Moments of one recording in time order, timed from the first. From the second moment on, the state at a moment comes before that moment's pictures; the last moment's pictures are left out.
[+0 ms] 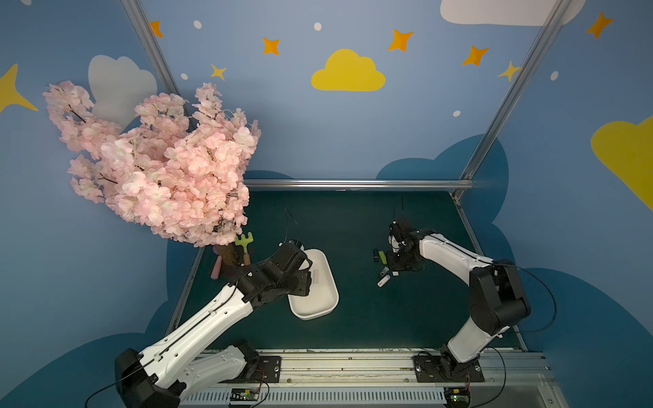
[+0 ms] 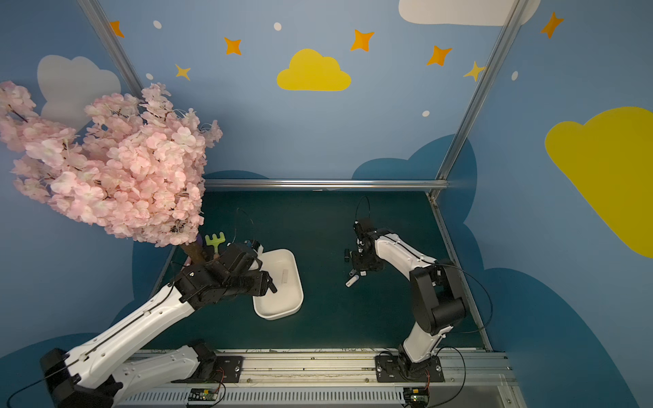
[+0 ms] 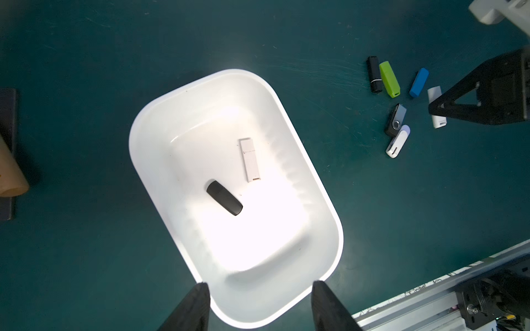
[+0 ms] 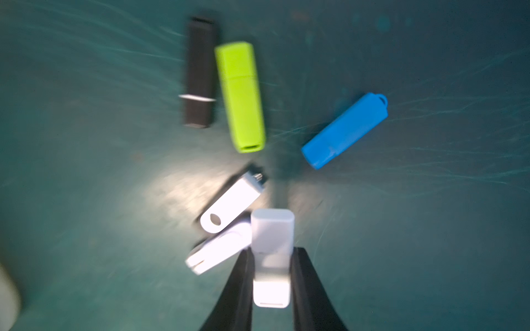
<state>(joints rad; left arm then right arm) -0.70 1.02 0.98 -0.96 -0.10 -0.52 0.45 1.65 1.15 -0.83 -0.02 0.25</state>
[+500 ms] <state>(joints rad) -0.67 0.82 0.94 -1.03 -0.23 -0.53 0.98 1.75 1.43 -0.70 -0.20 0.39</state>
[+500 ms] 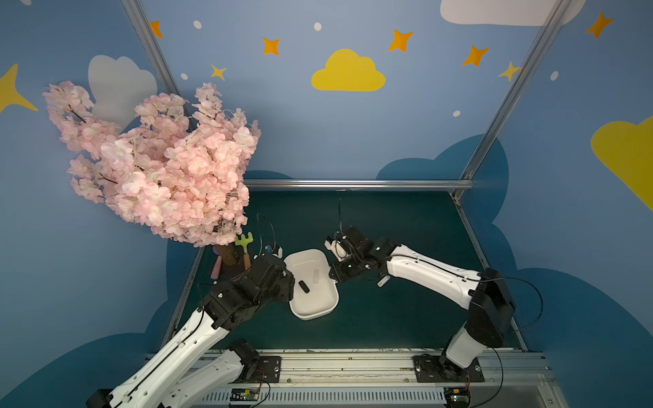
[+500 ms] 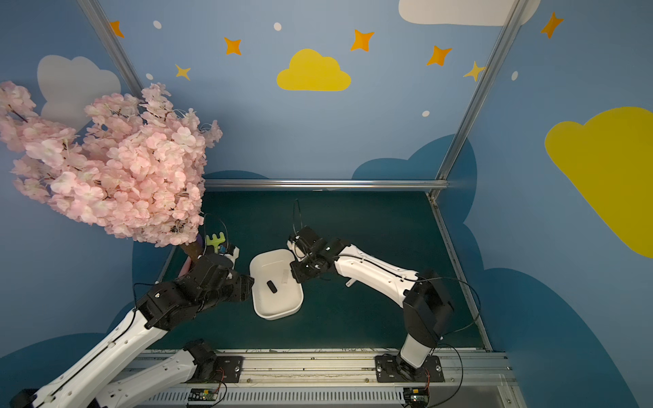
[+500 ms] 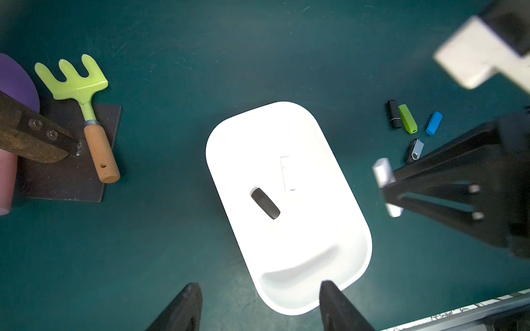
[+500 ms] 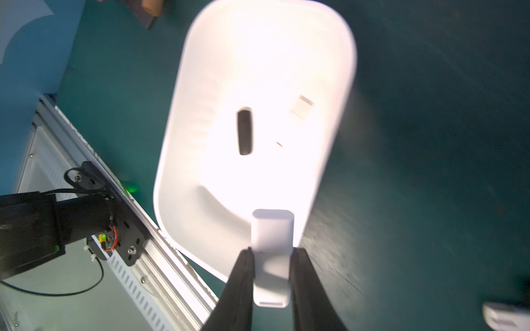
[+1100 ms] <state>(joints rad) -0.65 0.83 0.94 -1.03 -0.23 -0.53 1.04 2.25 1.86 -0.76 -0.07 0.42</state>
